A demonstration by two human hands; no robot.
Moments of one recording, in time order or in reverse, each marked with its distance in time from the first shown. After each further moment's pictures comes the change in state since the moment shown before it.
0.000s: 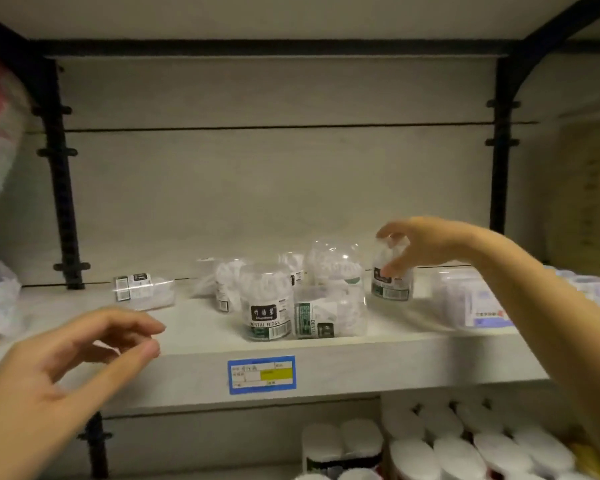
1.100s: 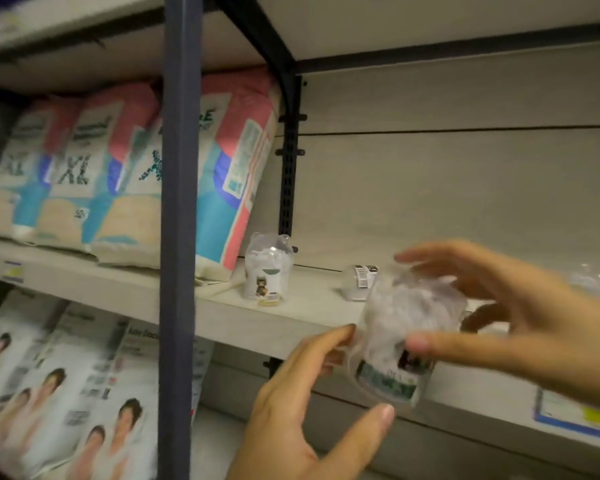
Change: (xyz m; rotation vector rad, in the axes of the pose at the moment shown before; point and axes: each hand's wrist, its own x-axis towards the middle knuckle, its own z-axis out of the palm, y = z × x) left_hand -0.086 -0.001 -0.039 -0.190 0.271 0.004; right_hand -0.085 -0.262 0.071 0.539 0.019 -0.720
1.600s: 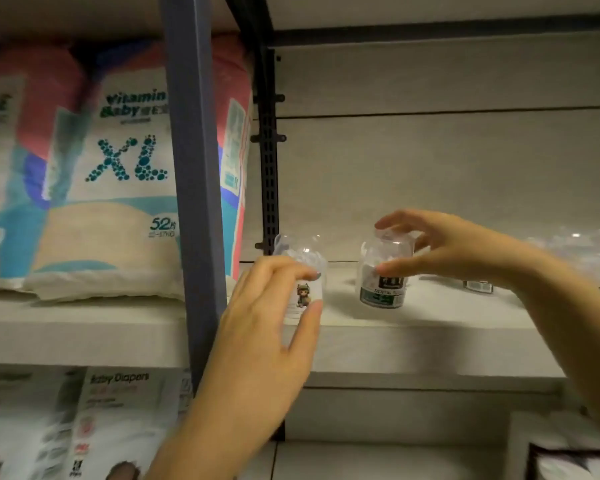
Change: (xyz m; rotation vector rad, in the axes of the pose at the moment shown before) left_hand 0.081 -0.073 -0.117 0.297 -0.028 0.336; right_hand 0.120 0.008 0.054 -0.115 0.111 0.458
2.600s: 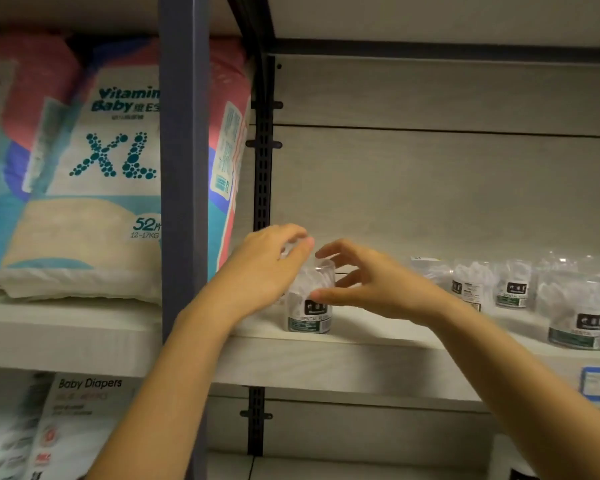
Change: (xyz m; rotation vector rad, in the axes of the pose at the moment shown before) left_hand 0.086 -0.028 0.020 -0.040 -0.296 -0.240; right_hand 0.022 -0.012 0.049 0.057 -0.081 -0.120
